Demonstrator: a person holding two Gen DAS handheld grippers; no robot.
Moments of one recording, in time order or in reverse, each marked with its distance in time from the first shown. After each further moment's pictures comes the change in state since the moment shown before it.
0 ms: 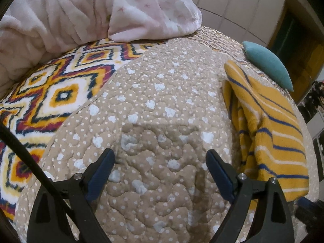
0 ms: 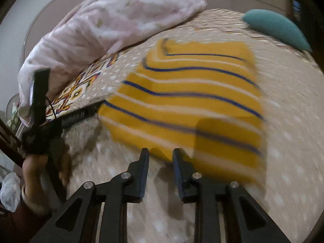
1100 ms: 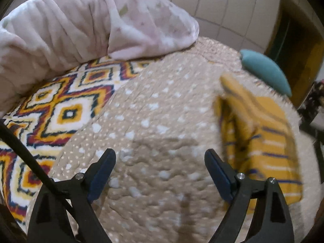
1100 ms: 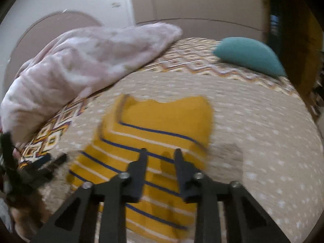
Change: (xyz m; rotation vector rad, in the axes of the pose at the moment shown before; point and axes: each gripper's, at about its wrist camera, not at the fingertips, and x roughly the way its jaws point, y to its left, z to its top) left arm -0.015 -0.015 0.010 0.016 -0.077 0.037; right arm 0.010 -0.004 0.114 -0.044 -0.131 -0.112
